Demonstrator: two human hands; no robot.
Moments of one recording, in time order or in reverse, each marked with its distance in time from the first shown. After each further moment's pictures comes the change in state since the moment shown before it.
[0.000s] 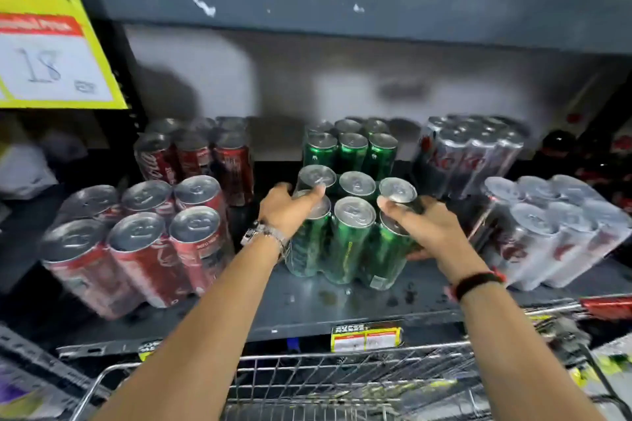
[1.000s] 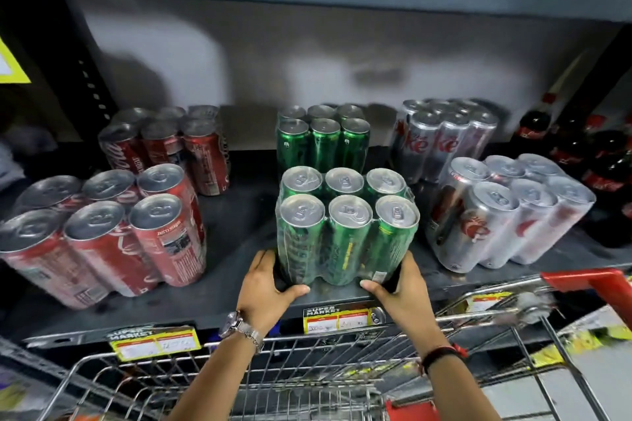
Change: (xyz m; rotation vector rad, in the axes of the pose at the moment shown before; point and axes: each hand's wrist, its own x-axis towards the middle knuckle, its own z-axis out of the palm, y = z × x) left_hand -0.065 -0.098 0.036 0.318 -0.027 0.271; right_hand -0.011 0.143 0.018 0.013 0.028 -0.340
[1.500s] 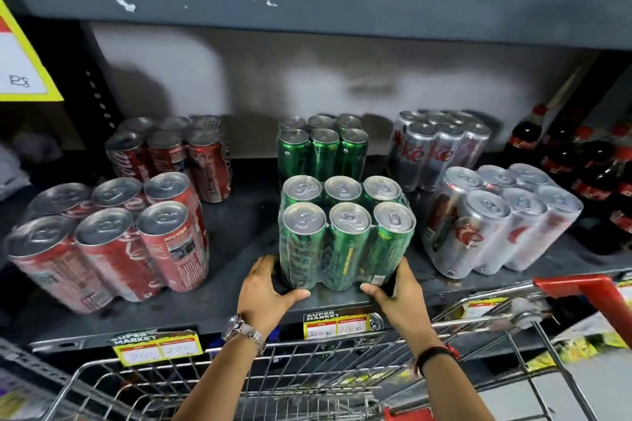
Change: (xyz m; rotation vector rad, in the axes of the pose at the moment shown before) left_hand 0.001 -0.004 0.001 -0.047 0.057 -0.008; right_hand 0.000 -0.006 0.001 0.015 -0.011 0.038
